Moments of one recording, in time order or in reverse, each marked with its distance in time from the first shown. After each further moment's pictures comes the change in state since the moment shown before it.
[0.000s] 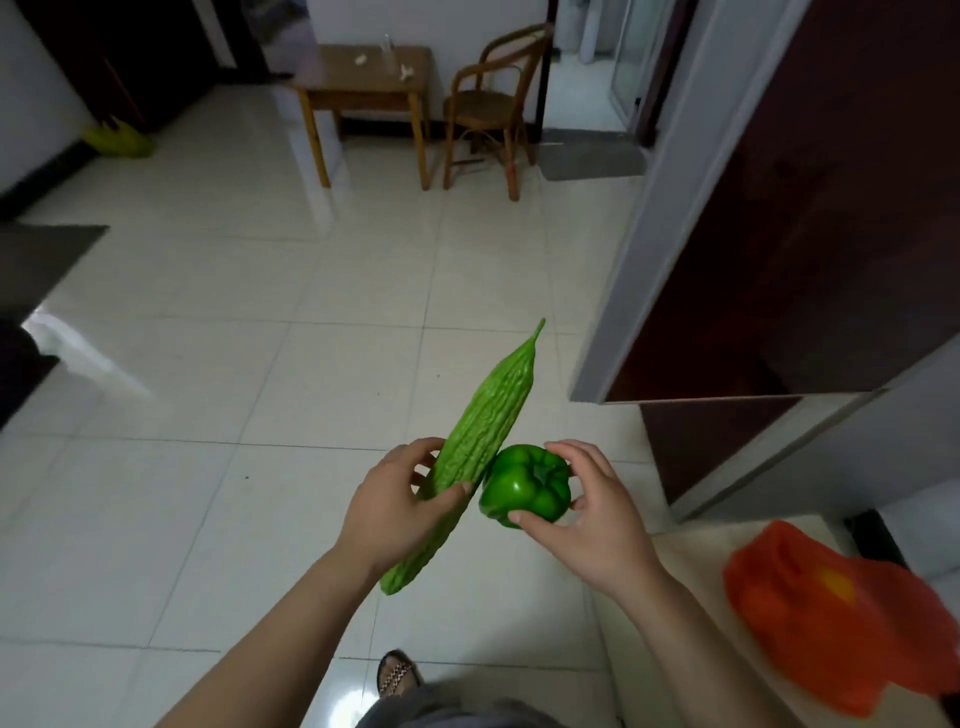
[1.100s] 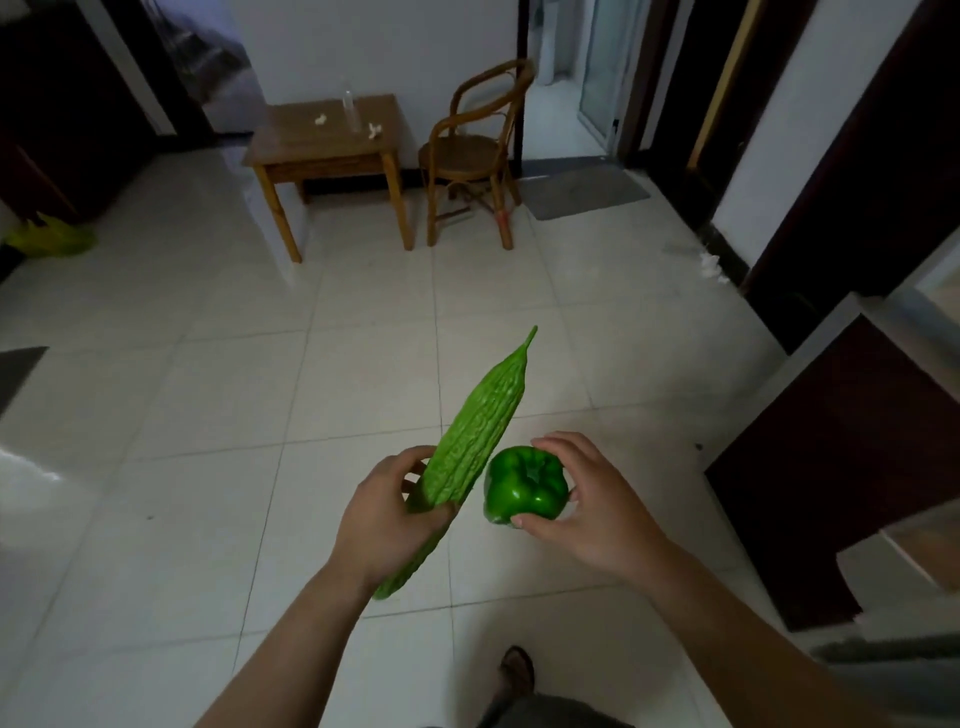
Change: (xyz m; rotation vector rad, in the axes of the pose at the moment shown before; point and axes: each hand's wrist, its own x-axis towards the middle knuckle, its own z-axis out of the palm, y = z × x) left_hand 0.434 -0.047 -0.165 -0.010 -0.080 0.075; right_hand 0.436 -0.042 0.114 -0.076 -0.045 -0.021
